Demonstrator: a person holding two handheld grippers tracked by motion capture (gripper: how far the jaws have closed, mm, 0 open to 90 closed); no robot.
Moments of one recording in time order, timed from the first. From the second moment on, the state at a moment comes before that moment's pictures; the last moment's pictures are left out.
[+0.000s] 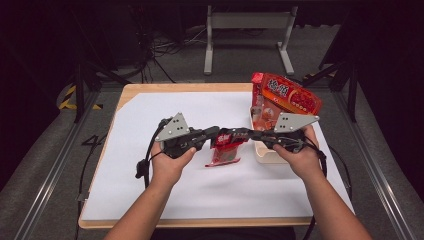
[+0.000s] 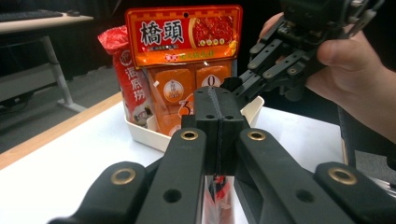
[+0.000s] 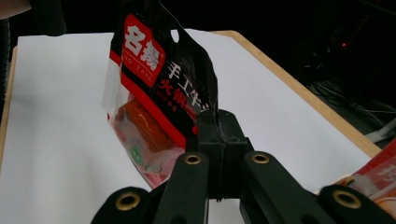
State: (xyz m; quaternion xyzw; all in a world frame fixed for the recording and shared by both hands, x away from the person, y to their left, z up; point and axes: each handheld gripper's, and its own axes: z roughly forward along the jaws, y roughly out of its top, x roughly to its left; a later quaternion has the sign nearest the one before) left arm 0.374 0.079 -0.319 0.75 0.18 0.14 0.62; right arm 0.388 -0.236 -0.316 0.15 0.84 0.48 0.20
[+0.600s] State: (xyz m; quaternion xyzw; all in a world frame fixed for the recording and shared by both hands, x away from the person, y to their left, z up) left arm 0.392 0.057 -0.308 0.75 0.17 0.15 0.63; right arm 0.375 -0.250 -0.290 0.18 0.83 0.46 0.27
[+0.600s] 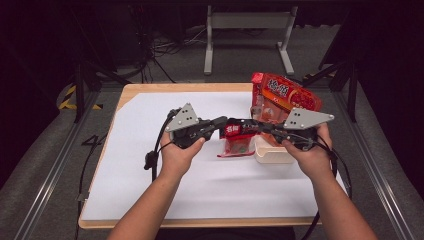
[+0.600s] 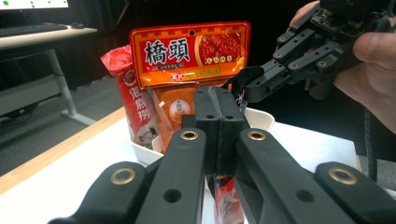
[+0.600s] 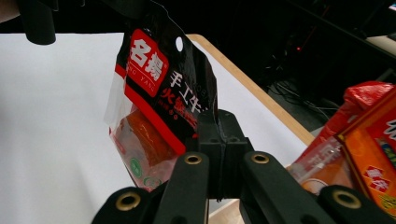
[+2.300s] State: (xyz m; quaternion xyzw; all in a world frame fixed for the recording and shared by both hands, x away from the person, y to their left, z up) left arm 0.429 -0.019 -0.313 0.76 0.16 0.12 0.62; right arm 0.361 -0.312 -0.278 0.24 0.79 0.44 0.36
